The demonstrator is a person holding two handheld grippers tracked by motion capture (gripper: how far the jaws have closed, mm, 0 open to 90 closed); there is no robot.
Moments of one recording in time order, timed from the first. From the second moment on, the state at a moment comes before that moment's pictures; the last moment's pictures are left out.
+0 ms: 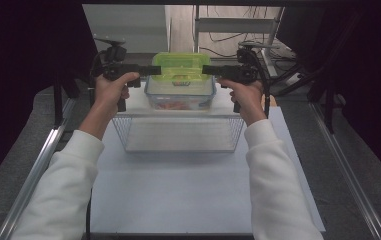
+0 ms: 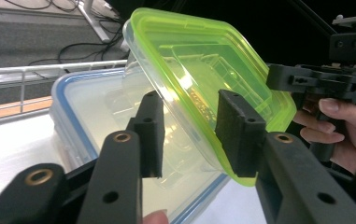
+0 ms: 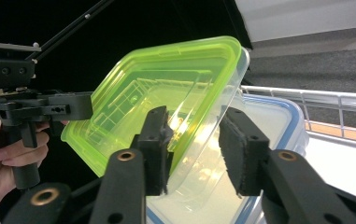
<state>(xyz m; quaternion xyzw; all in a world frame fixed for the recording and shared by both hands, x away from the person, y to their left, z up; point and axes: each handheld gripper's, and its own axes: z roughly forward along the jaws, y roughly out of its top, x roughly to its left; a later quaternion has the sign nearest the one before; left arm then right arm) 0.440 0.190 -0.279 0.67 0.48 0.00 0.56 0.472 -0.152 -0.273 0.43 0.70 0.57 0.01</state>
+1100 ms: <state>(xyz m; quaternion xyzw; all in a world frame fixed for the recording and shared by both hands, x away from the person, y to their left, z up) 0.389 0.218 -0.270 0.69 0.44 0.03 0.58 0.433 -0.182 -0.258 0.40 0.71 0.58 0.00</state>
